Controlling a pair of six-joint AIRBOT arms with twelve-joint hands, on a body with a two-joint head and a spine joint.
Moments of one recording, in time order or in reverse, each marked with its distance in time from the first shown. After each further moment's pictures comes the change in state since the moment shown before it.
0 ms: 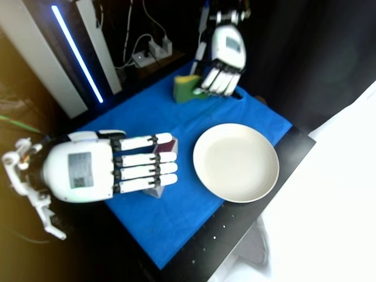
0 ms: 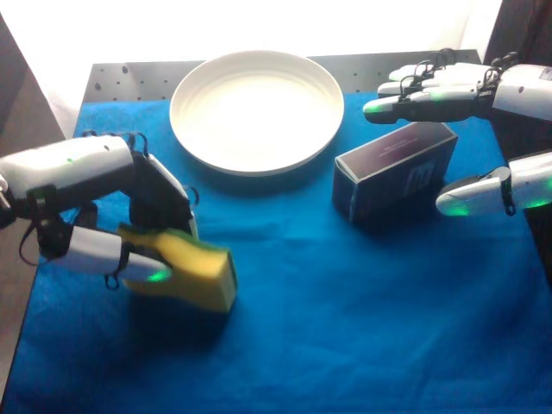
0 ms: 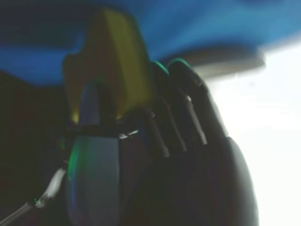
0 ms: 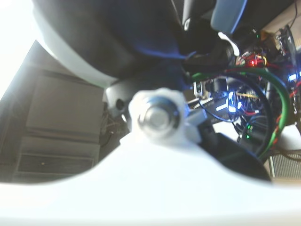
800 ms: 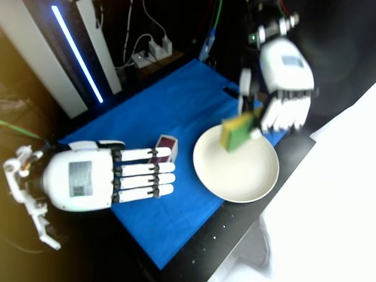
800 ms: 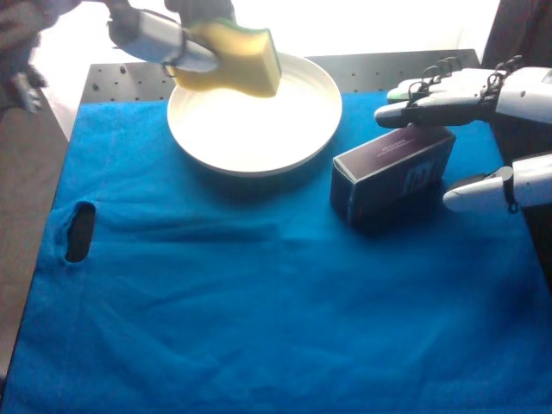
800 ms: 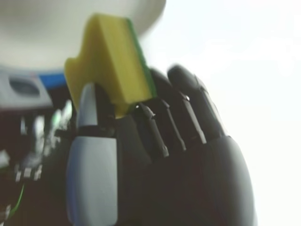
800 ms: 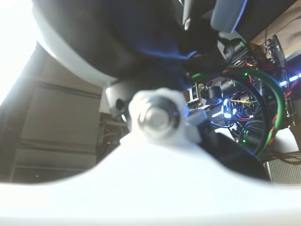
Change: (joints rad) left arm -0.535 -0.190 0.293 0.287 0.278 0.017; right arm 0.000 -0.007 0.021 -0.029 -0.048 -0.002
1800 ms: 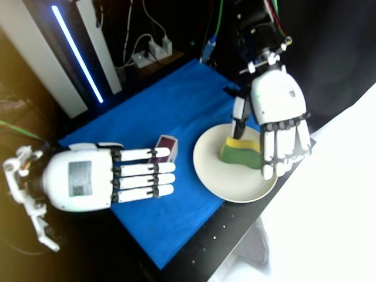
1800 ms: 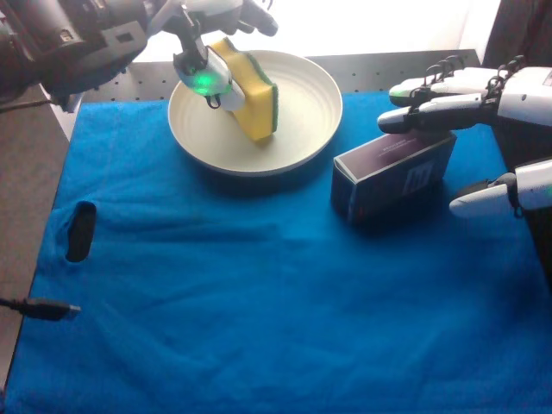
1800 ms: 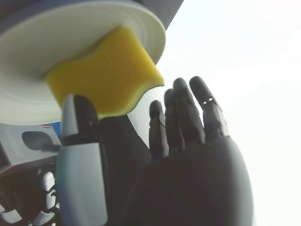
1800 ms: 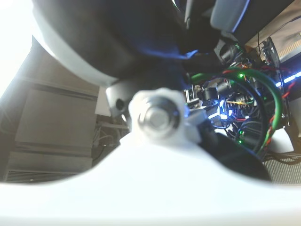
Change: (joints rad) left arm 0.000 -0.323 0.292 0.112 0.315 0.099; right arm 0.000 0.000 0.016 -0.024 0.003 -0.025
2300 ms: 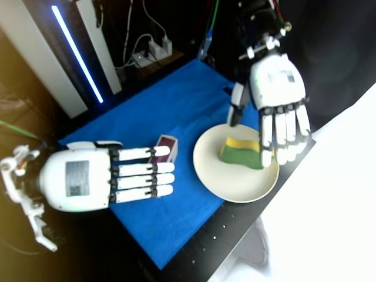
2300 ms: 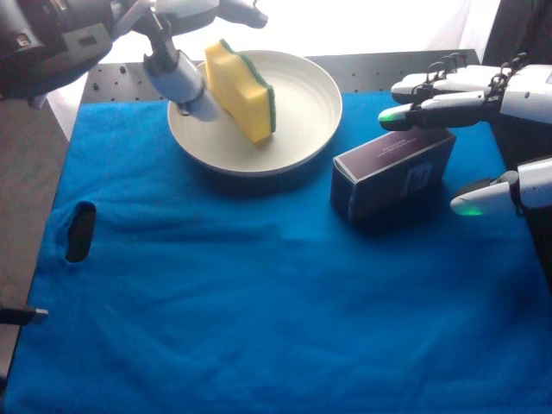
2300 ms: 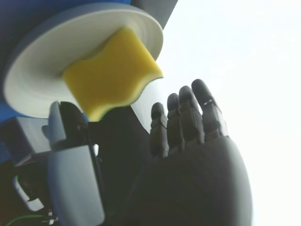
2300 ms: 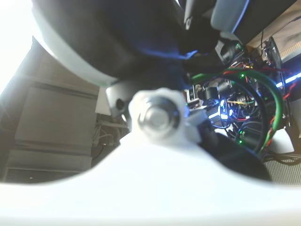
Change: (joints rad) left arm 0.000 0.092 -0.082 0.060 -0.012 0.001; right arm 0.000 0.008 -0.008 0.008 0.002 -0.009
